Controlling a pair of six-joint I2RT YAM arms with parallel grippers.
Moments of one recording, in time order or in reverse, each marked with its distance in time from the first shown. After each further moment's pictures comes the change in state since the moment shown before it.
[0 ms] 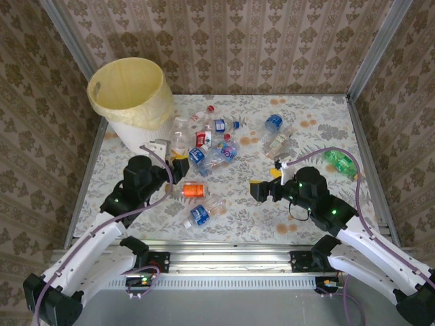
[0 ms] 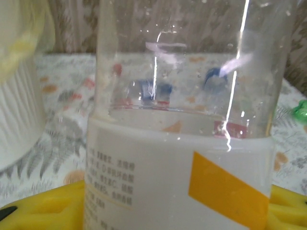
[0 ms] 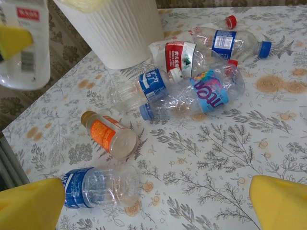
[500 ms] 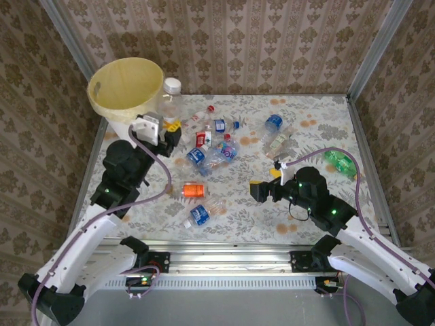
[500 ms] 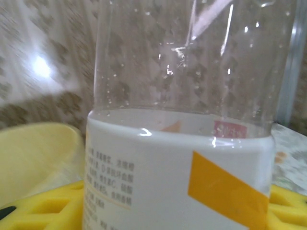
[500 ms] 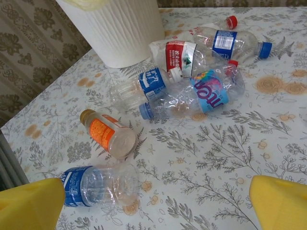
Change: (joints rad) left arm 0.030 0.076 0.246 0.206 -0.115 0.353; right arm 0.000 0.002 0.000 0.000 0.000 -0.017
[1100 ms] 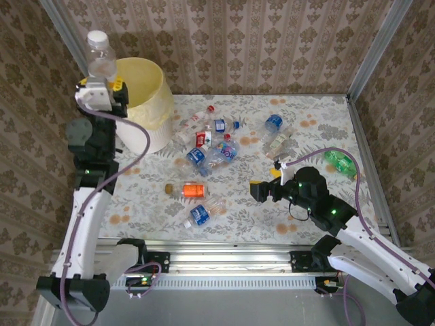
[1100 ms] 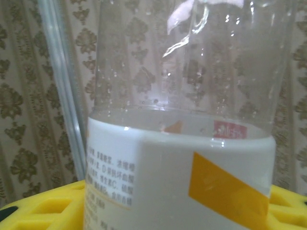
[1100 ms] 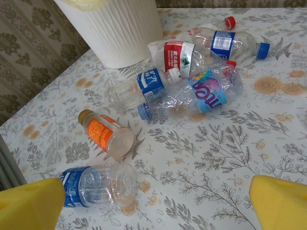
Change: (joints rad) left arm 0.415 0.156 0.226 0.172 -0.005 0.033; right arm 0.000 0.003 0.000 0.000 0.008 -0.001
